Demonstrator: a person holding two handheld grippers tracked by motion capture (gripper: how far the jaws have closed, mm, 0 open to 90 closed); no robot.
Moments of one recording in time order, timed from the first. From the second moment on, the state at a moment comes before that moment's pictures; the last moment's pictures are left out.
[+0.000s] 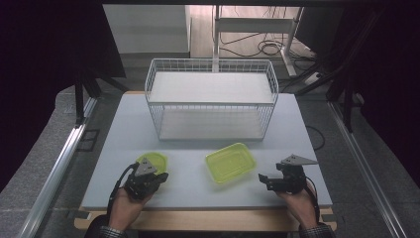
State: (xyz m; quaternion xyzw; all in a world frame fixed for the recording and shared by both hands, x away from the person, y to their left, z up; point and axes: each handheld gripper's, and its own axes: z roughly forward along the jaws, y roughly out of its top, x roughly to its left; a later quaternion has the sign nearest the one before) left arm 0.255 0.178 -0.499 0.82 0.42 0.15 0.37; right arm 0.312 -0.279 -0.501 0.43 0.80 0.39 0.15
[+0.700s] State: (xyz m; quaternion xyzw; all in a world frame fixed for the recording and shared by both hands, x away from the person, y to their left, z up) left arm 0.285 0.220 -0.505 0.79 0.45 0.17 0.37; right arm 0.311 -0.277 -0.500 0.44 0.79 0.40 0.15
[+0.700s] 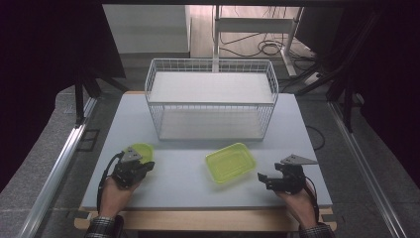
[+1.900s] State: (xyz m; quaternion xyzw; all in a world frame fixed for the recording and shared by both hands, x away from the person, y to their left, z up) left arm 0.276 0.168 -0.516 0.82 0.39 0.13 0.39; right arm 0.383 -0.243 -0.491 0.40 0.83 0.36 0.11
